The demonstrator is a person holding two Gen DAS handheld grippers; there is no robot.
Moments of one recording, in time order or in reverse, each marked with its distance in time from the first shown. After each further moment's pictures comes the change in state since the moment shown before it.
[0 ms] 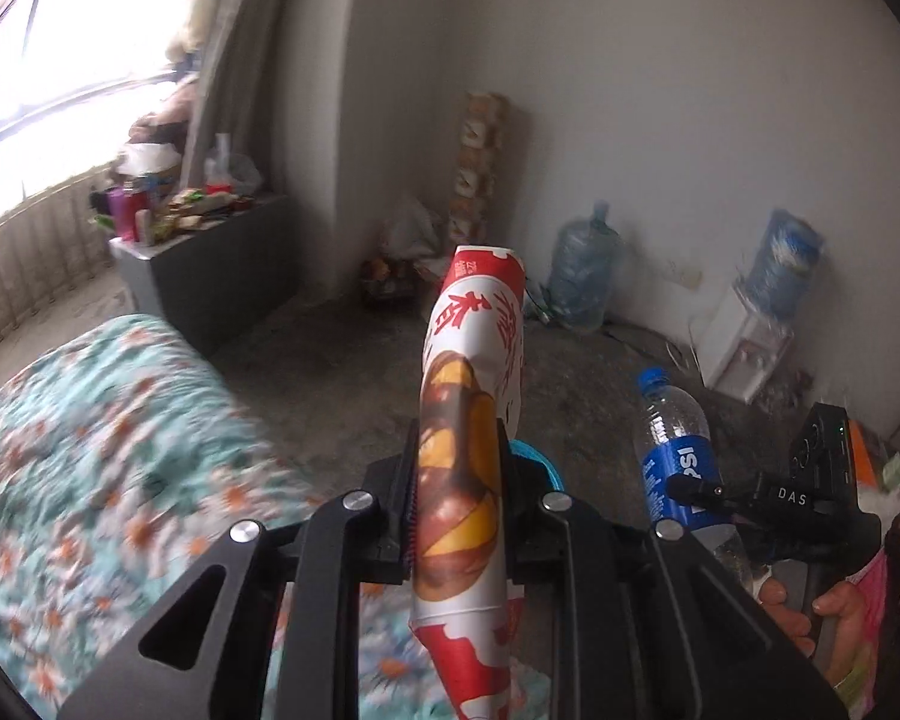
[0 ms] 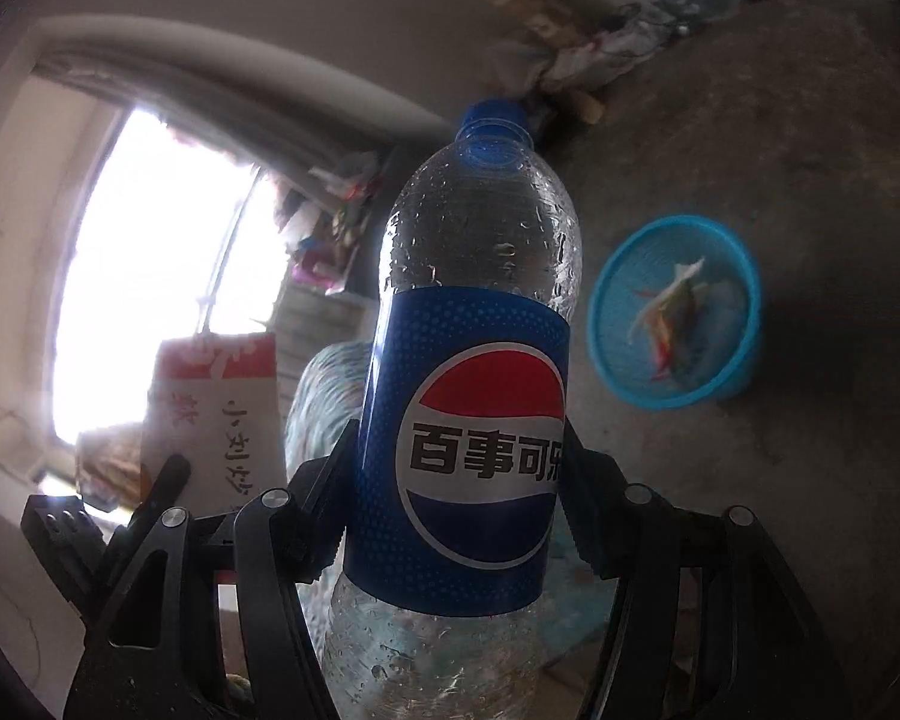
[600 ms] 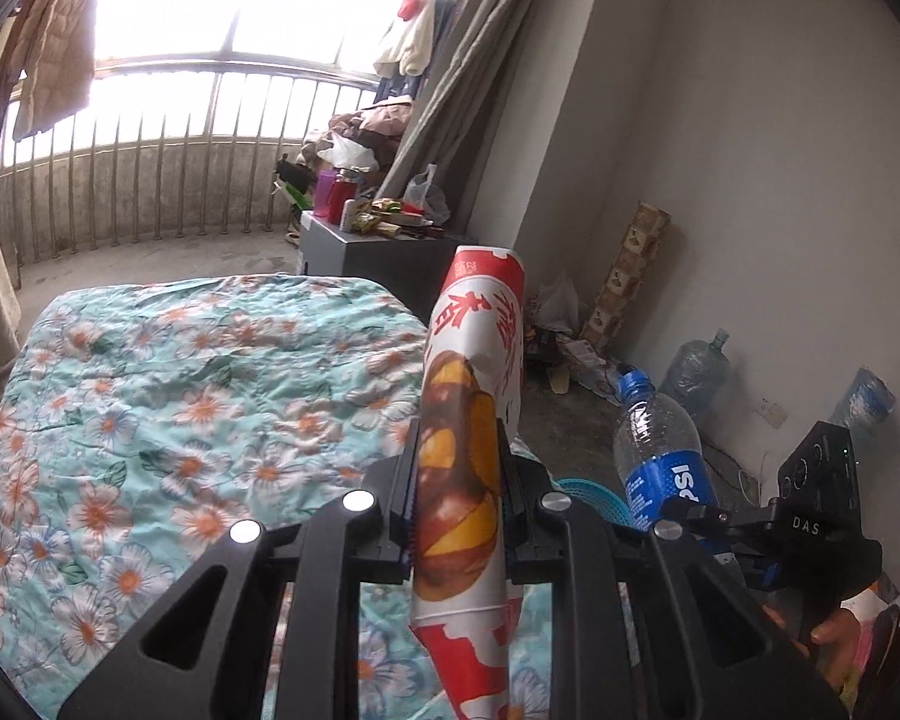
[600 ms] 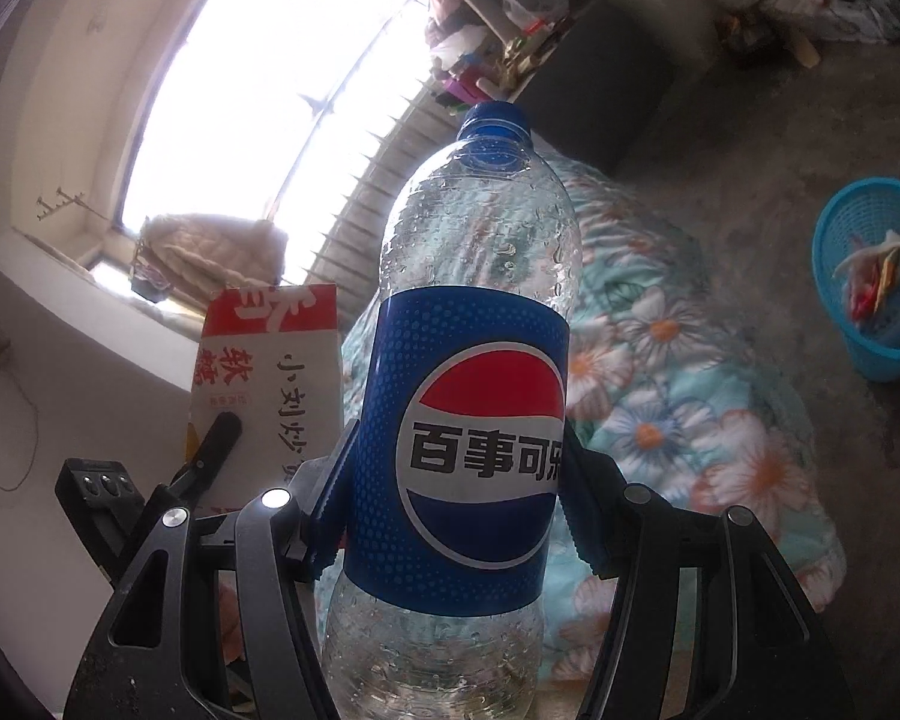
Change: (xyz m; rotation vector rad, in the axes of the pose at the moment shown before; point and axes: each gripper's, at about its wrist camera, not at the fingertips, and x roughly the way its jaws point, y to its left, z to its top) left arm -0.185 0.117 -0.104 -0.349 -0.214 0.248; right arm 0.079 0.158 -0.112 -0.357 0.353 0.201
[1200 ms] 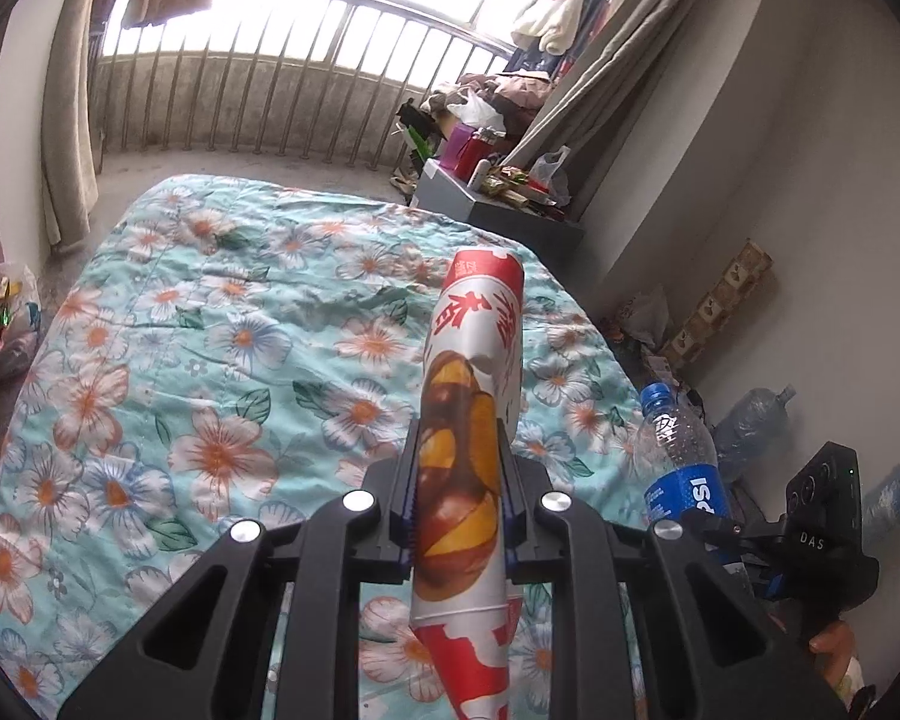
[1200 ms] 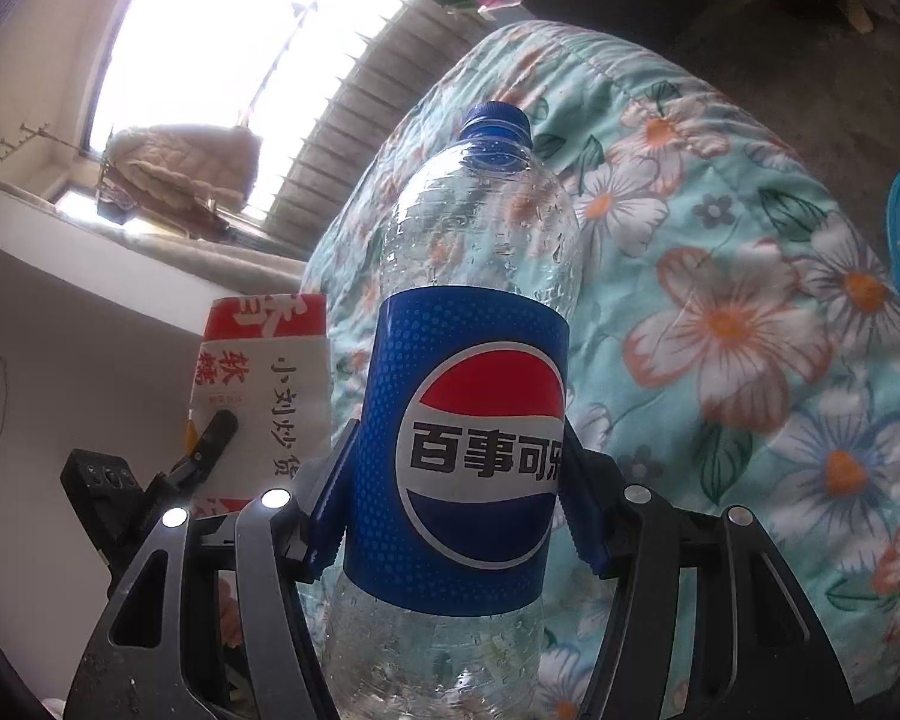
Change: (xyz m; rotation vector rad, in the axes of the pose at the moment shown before) left arm 0.000 0.138 -0.020 -0.243 0.061 0.148; right arm 0.137 0.032 -0.001 -0.046 0.237 -0.054
